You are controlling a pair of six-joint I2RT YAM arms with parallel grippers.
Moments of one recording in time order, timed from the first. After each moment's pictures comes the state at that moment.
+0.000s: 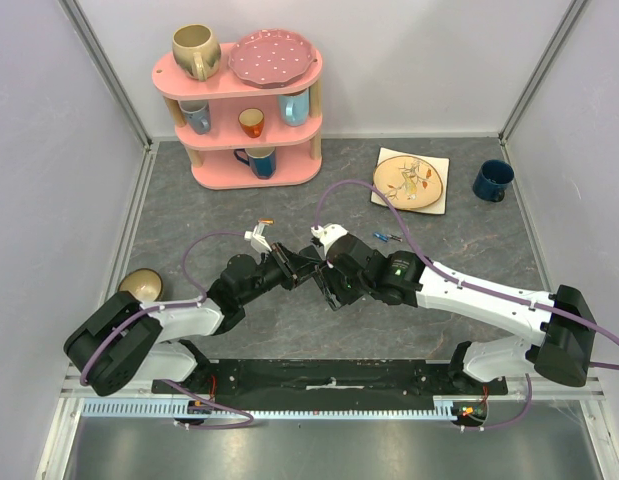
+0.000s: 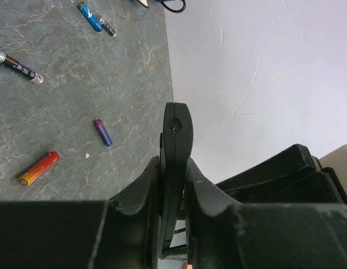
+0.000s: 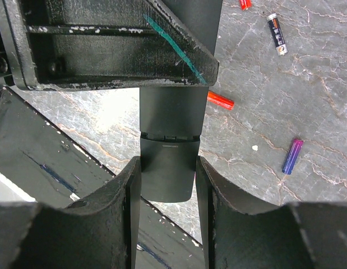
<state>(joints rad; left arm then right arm) -0.73 1.29 0.29 0.90 0.20 -1.31 1.06 1.33 1.05 -0.61 0.14 0.39</state>
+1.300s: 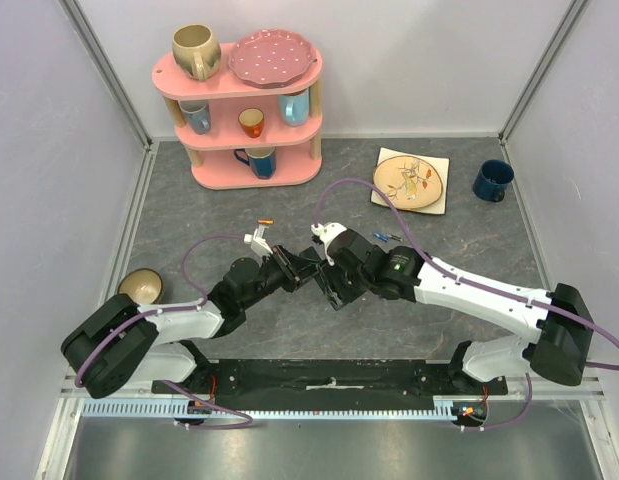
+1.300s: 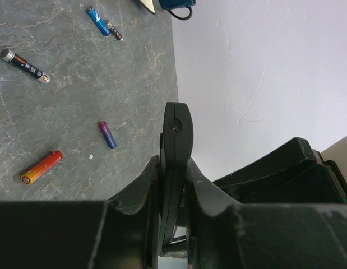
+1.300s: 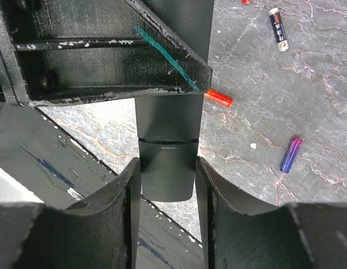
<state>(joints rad) -0.78 1.27 0.29 0.86 0.11 -1.31 1.02 1.35 1.06 -0.63 0.09 0.37</state>
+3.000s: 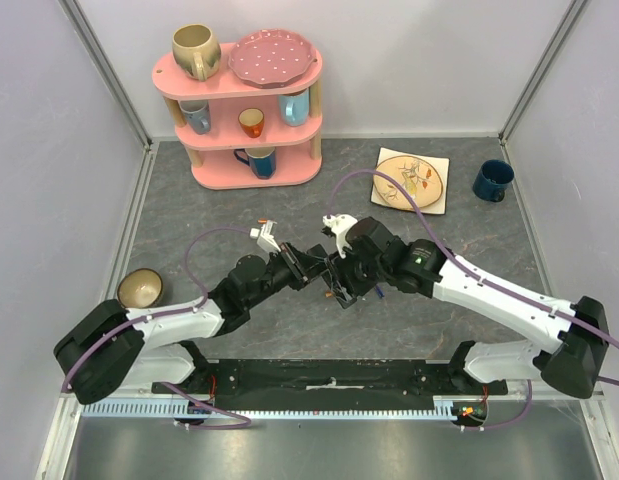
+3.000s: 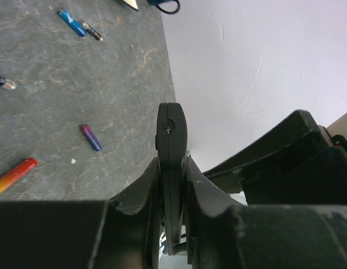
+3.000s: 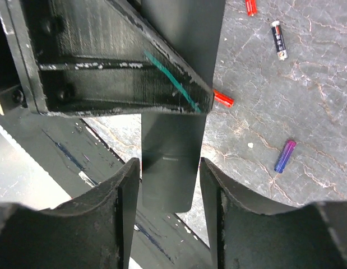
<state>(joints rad) -0.85 1.21 0.36 0.74 0.04 -1.24 0.95 1.27 1.08 -0.68 -0.05 0.29</state>
